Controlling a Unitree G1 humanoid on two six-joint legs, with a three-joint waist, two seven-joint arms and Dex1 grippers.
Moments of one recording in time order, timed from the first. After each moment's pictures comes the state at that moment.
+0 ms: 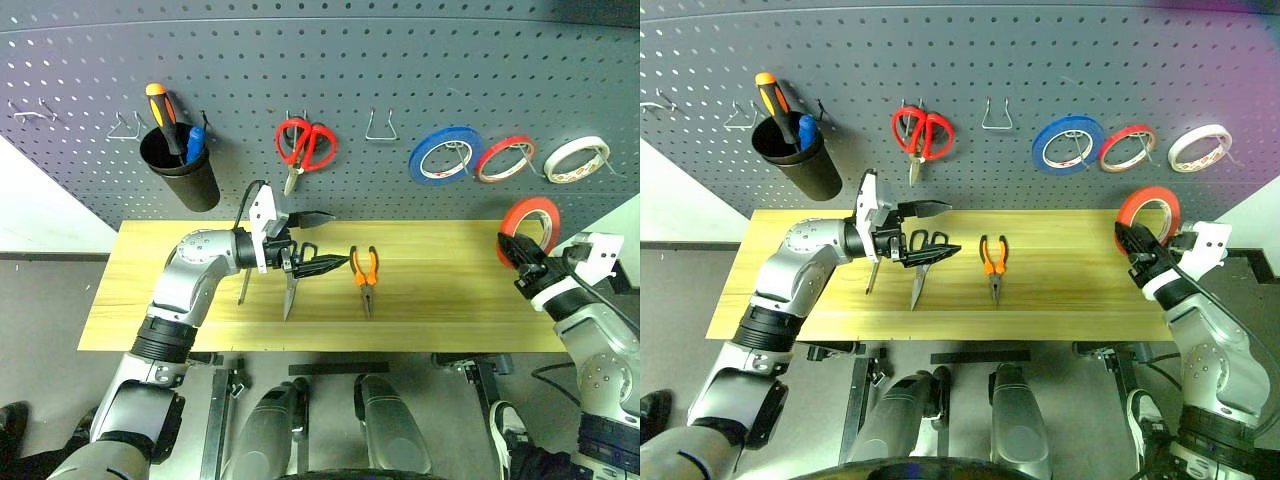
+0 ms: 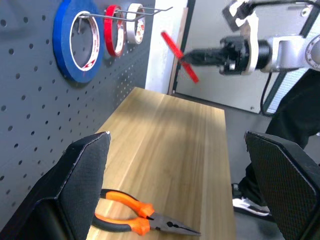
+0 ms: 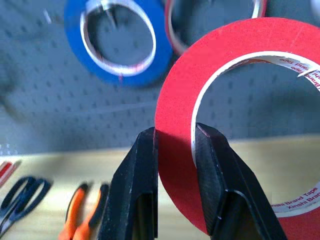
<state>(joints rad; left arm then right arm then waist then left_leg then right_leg) -0.56 0.38 -0.12 0.12 -0.42 0.27 -1.12 -0.07 -0.45 -0.54 -0.16 0.64 0.47 0.50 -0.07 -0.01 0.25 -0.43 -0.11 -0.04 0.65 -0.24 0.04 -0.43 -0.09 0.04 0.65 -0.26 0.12</state>
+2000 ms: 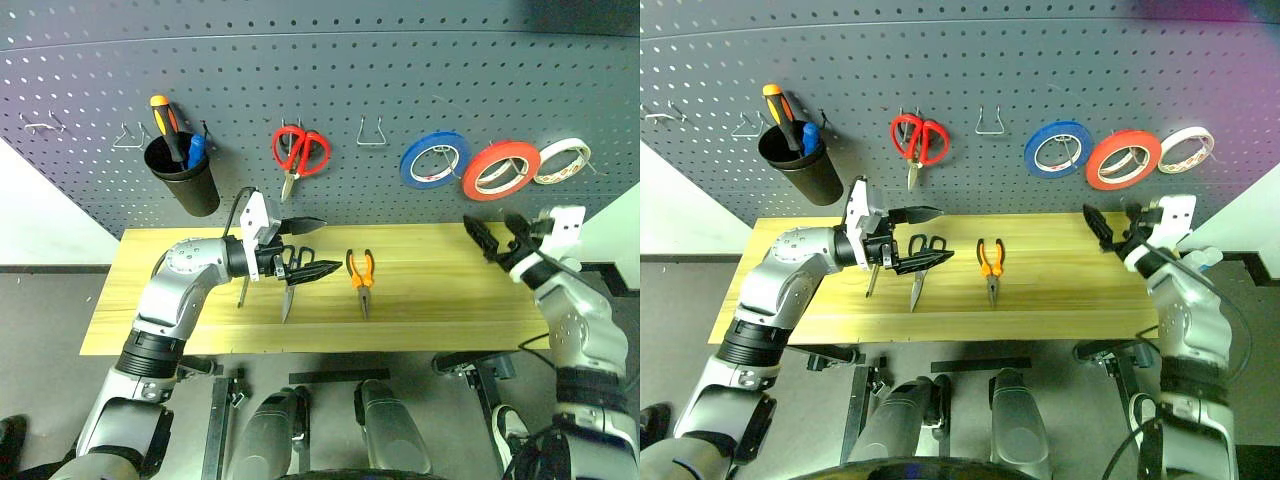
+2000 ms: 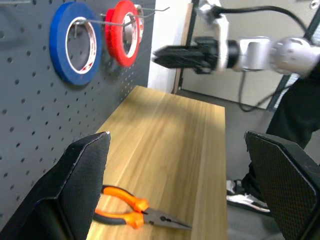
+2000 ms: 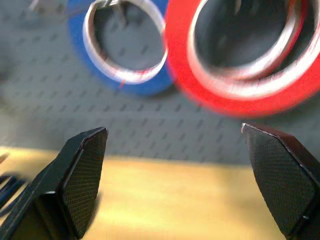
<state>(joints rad) -0.48 0.44 -0.10 -0.02 -0.45 0.35 -1.07 -0.22 -0.49 -0.38 0.14 0.51 0.31 0.60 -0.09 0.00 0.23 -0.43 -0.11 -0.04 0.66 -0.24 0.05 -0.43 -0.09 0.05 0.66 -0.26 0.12</state>
